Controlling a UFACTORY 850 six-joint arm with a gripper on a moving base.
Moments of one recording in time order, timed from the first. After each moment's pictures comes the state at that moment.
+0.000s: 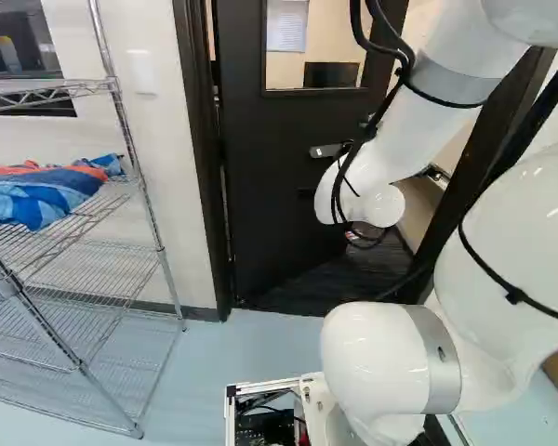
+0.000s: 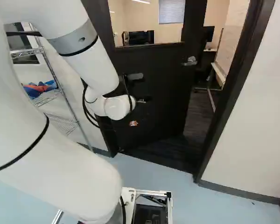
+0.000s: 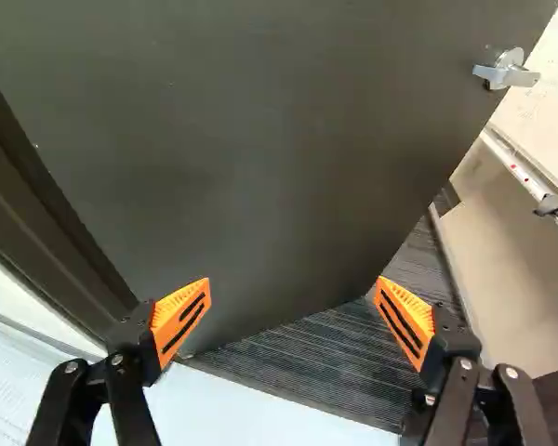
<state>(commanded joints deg) -10.5 9.0 -17.7 -12.9 40.8 0.0</state>
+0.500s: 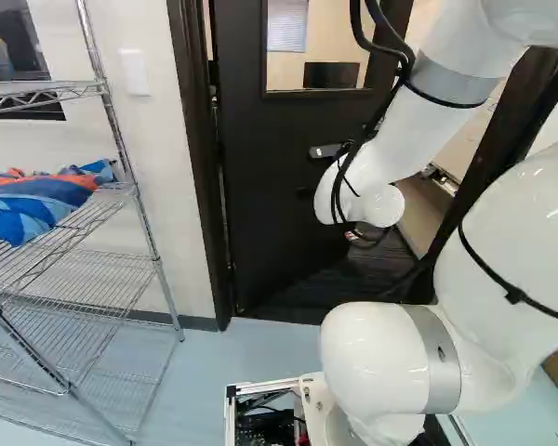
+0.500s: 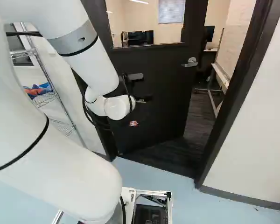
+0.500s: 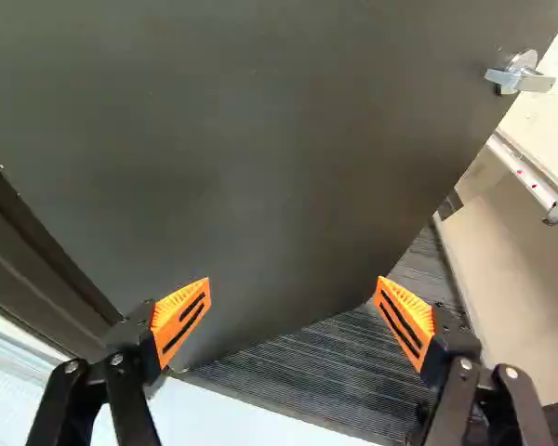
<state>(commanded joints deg) -10.5 9.0 -17.7 -12.9 40.8 0.0</state>
